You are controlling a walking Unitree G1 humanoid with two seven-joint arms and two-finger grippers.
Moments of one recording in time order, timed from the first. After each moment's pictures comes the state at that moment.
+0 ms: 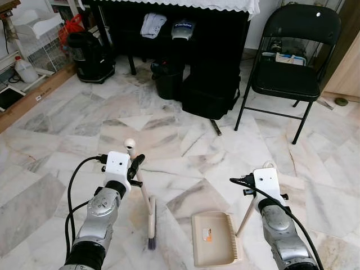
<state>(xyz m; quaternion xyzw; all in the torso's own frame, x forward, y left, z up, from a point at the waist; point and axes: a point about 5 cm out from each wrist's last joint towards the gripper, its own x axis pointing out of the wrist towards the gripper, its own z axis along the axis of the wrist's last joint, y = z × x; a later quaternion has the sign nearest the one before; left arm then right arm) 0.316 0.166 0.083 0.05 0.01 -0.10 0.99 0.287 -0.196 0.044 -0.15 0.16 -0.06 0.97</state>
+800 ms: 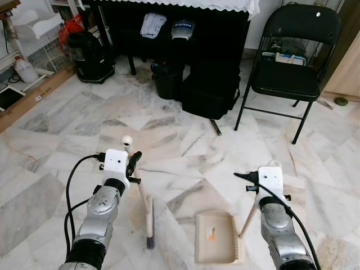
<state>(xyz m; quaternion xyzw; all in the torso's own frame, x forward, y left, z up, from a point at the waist) 0.321 0.170 0.088 0.05 0.00 -0.06 1.00 0.299 -0.202 0.058 -0.12 0.12 -0.14 0.98</state>
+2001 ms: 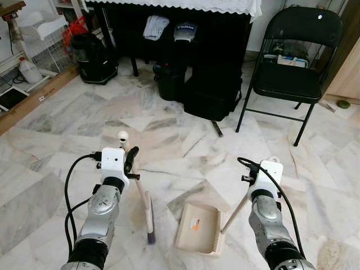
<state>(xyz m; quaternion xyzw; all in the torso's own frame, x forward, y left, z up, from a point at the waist) 0.321 0.169 0.093 0.03 -0.03 -0.04 1.00 0.315 -0.190 0.044 -0.02 0.11 -0.15 0.98</state>
